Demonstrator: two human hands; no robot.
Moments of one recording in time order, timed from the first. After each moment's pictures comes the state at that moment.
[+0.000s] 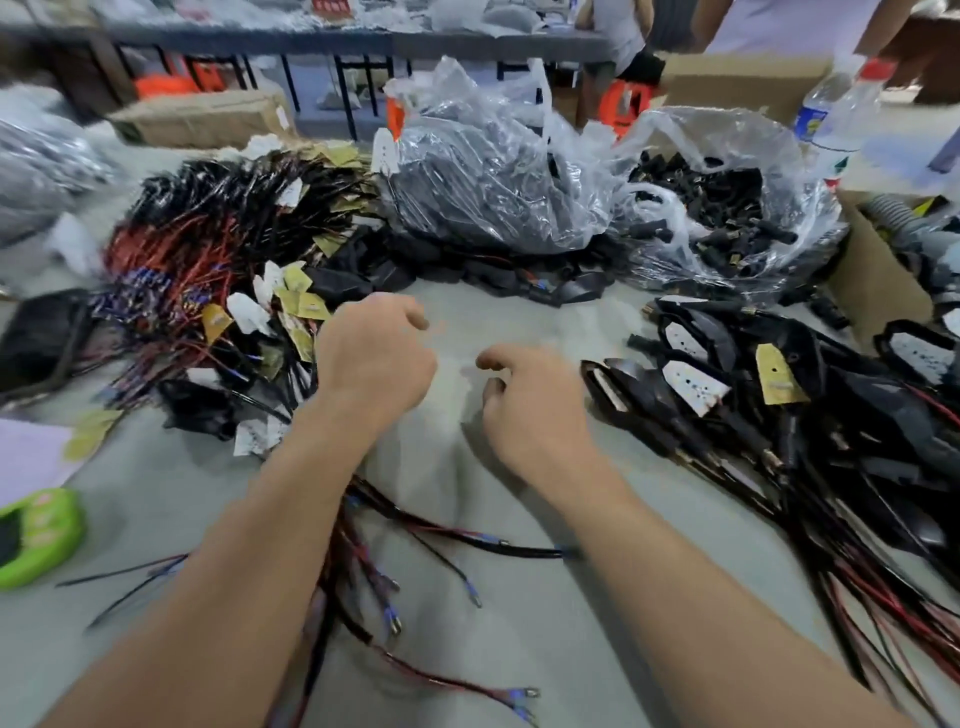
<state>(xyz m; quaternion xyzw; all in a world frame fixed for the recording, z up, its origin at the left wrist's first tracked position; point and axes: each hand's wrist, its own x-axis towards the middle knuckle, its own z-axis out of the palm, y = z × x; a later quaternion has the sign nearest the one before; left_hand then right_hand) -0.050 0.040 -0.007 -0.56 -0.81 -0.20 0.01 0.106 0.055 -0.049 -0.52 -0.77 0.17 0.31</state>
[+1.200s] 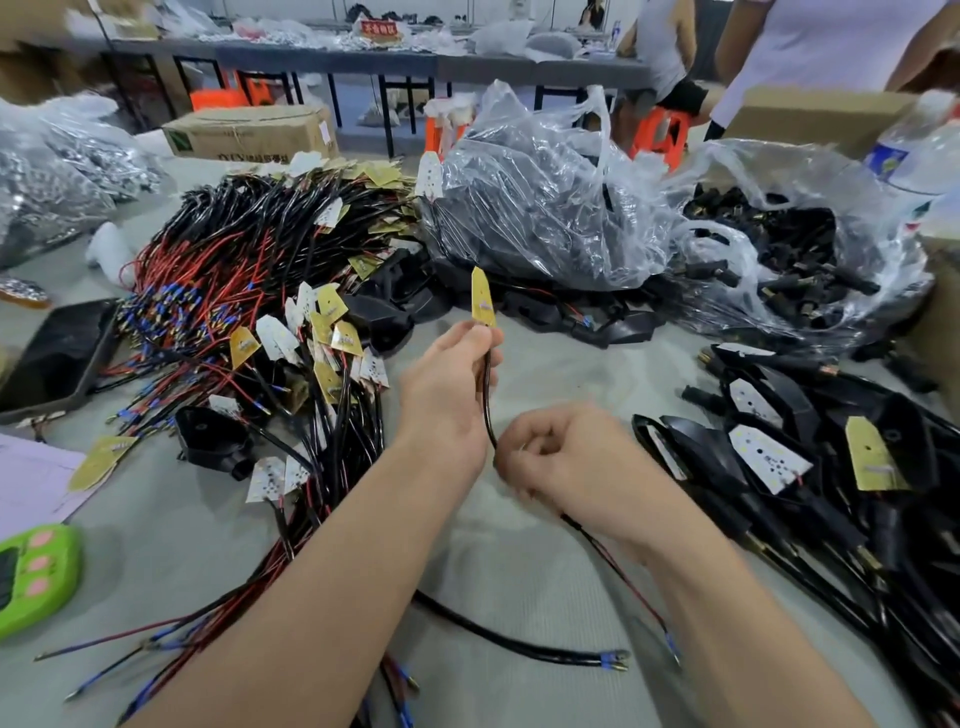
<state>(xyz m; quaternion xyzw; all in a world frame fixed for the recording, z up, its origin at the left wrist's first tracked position) -0.016 0.073 -0.020 -0.14 -0.48 -0.72 -0.48 0.119 0.061 -0.023 -0.43 -0.75 0.45 0.19</state>
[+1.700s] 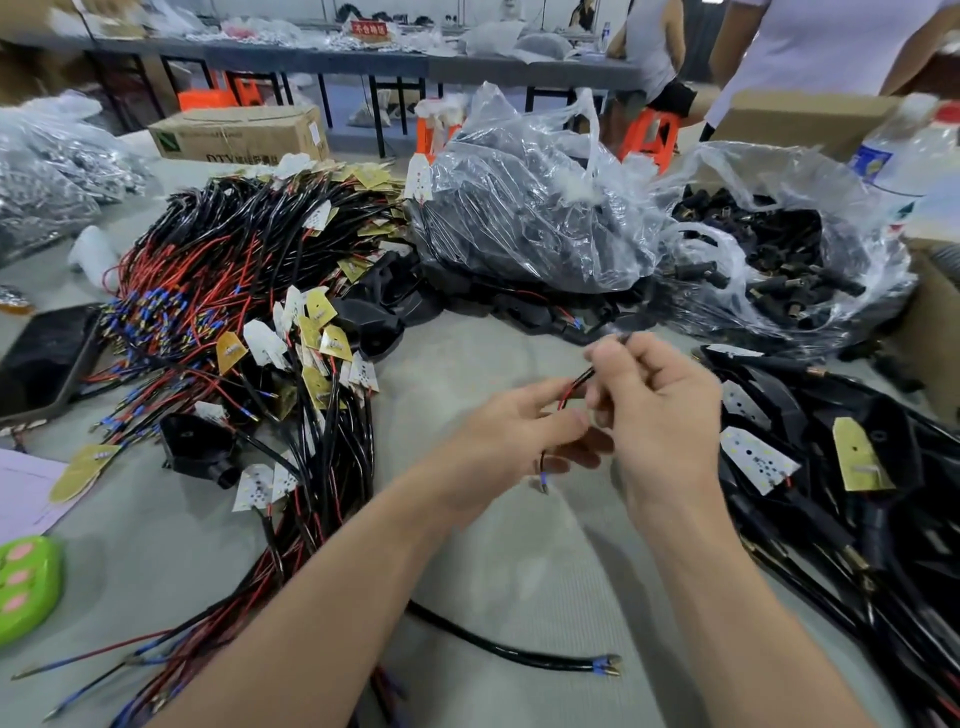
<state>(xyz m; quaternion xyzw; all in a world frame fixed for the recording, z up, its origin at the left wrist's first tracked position) 0.002 0.051 -0.035 -0.50 -0.45 -0.43 -0.60 0.131 0.084 -0.021 -0.39 -0.54 0.44 0.60</state>
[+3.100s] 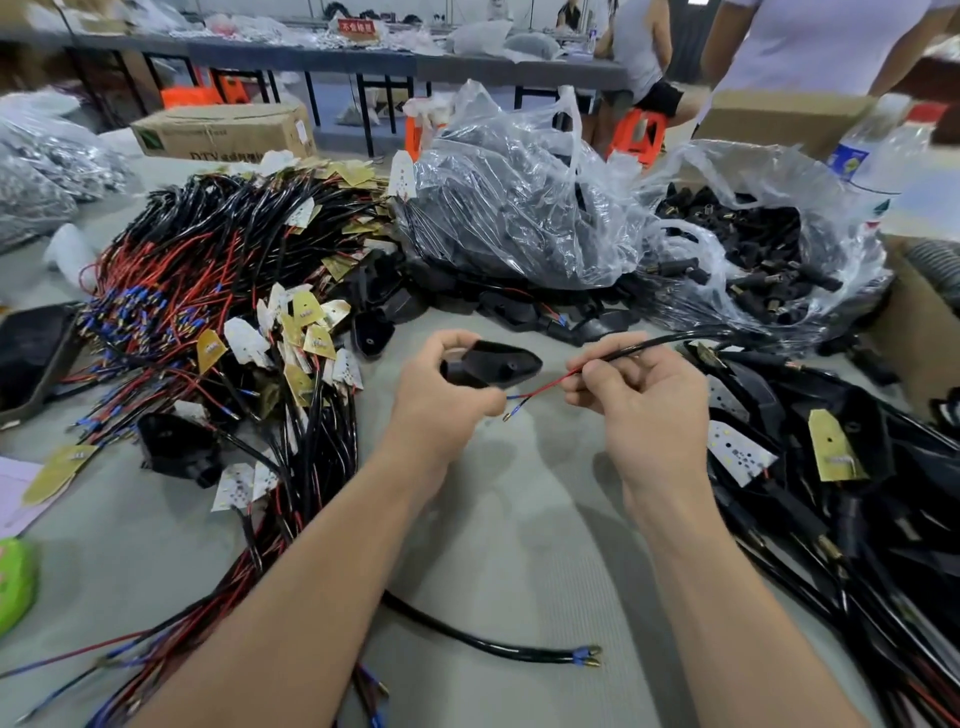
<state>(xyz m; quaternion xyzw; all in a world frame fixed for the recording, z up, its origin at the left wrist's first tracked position) -0.018 0.070 -0.046 -0.40 -0.59 -0.60 -0.35 0.143 0.093 -0.029 -0.40 -0.51 0.48 0.59</state>
